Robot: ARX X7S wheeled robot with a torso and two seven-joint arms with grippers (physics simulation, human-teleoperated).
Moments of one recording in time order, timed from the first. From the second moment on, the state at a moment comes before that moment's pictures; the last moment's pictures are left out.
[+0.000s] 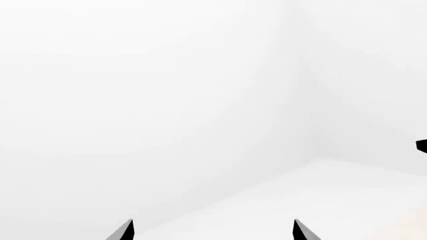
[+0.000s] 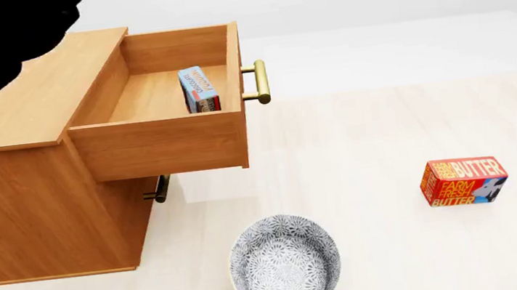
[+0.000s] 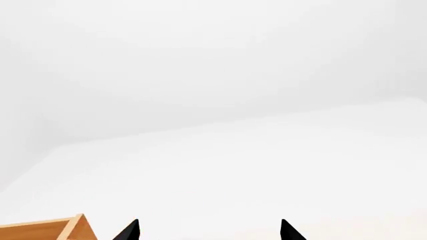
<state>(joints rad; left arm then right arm) -1.74 -0.52 1.03 -0.33 -1.15 -0.45 -0.15 2.18 0.37 -2.63 0.96 2.67 0.18 -0.02</state>
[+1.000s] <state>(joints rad) -1.50 -0.23 1.16 -0.07 -1.17 -0.44 -0.32 2.34 0.72 -2.62 0.48 2.51 -0.03 0.28</state>
